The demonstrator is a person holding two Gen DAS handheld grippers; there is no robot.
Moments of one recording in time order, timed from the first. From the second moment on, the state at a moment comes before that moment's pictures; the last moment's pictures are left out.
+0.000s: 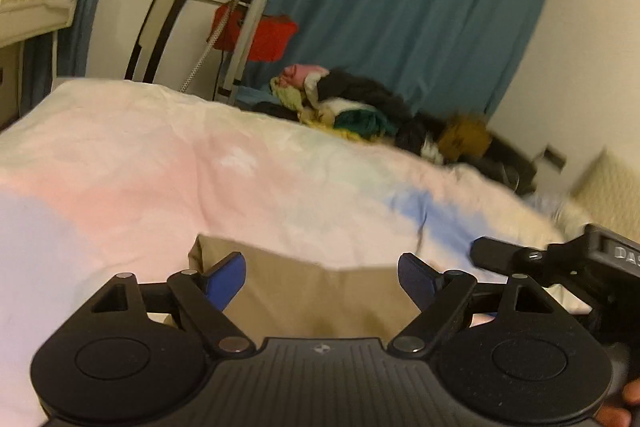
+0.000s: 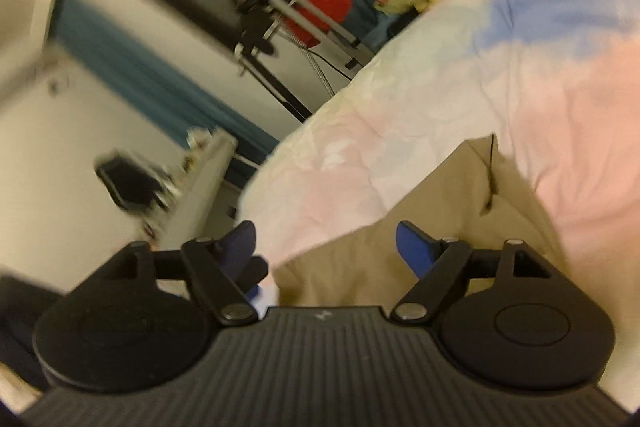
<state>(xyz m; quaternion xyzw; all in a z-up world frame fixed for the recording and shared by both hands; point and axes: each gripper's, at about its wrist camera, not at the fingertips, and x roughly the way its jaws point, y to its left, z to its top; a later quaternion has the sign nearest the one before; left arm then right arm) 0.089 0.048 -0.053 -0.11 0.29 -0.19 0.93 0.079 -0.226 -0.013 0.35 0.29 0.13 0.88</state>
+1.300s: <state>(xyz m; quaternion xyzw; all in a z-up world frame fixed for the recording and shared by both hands) 0.038 0.032 -0.090 -0.03 0.35 -0.13 0.93 0.062 -0.210 -0.062 0.23 0.37 0.01 0.90</state>
